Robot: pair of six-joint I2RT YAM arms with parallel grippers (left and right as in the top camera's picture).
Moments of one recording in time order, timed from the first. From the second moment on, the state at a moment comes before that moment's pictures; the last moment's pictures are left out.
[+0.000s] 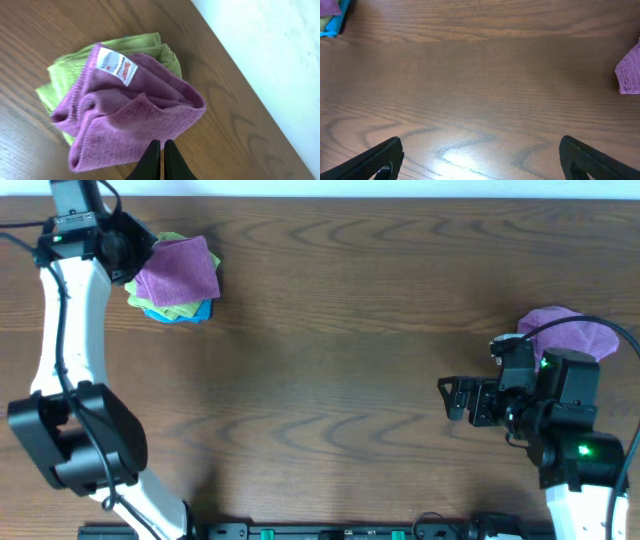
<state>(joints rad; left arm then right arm) 0.21 1.91 1.73 -0.76 0.20 -0.67 -0.09 0.89 0.84 -0.87 -0.34 0.02</state>
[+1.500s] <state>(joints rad) 0.19 2.14 1.73 -0.56 -0.03 -0.67 -0.09 0.89 0.84 -0.87 -0.34 0.02</state>
